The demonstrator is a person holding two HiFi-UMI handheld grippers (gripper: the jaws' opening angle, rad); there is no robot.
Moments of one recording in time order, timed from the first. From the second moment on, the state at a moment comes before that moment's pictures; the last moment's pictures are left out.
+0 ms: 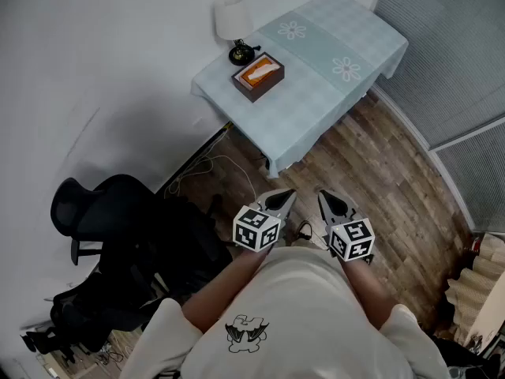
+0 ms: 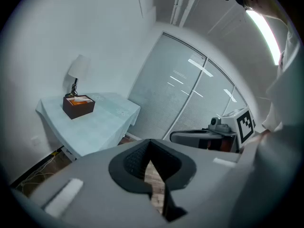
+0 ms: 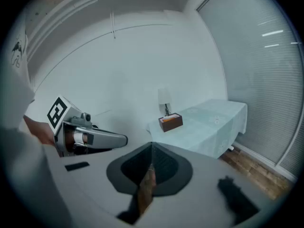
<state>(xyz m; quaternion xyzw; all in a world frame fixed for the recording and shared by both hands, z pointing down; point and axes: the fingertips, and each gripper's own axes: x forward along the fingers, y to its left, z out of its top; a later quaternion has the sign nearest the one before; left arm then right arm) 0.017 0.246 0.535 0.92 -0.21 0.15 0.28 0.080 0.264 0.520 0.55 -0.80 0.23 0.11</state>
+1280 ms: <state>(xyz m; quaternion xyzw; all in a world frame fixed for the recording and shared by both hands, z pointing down) -0.048 0.220 0.546 0.91 -0.23 0.13 0.31 0.020 0.233 0.541 0.53 -0.80 0.25 0.13</state>
